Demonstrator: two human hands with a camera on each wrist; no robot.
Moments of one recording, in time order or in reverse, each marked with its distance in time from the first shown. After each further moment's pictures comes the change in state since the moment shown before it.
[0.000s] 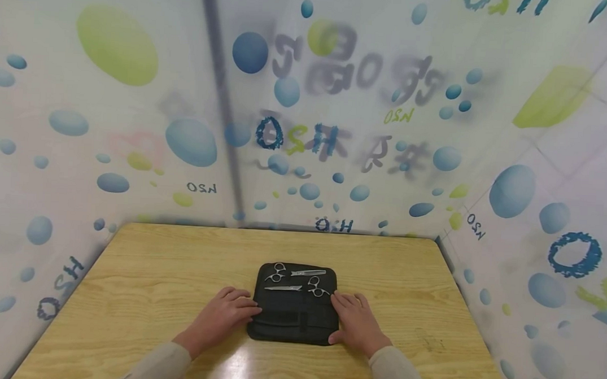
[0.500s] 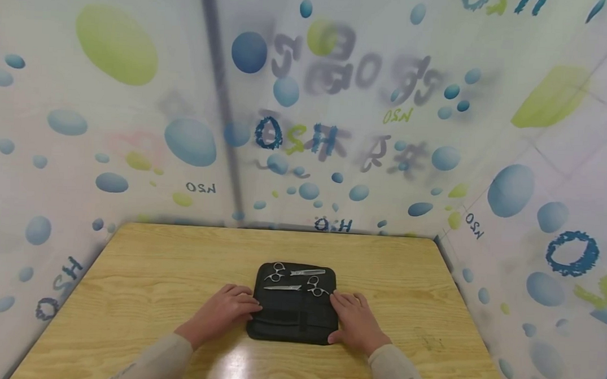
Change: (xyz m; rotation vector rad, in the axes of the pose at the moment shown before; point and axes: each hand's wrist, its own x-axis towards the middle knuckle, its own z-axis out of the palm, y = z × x) left_hand 0.007 -0.012 0.004 -0.036 0.008 0.083; right_hand 0.000 0.000 -0.001 -0.004 -0.021 0.001
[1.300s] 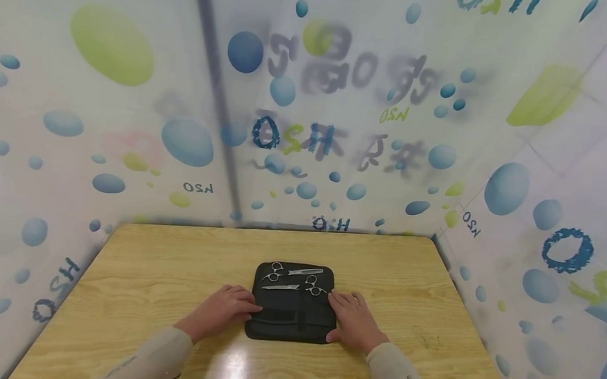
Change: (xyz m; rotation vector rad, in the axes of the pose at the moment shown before) left_hand 0.003 -0.005 -0.003 -0.140 -0.163 -0.065; right_hand 0.000 0.000 0.000 -0.003 -0.017 0.006
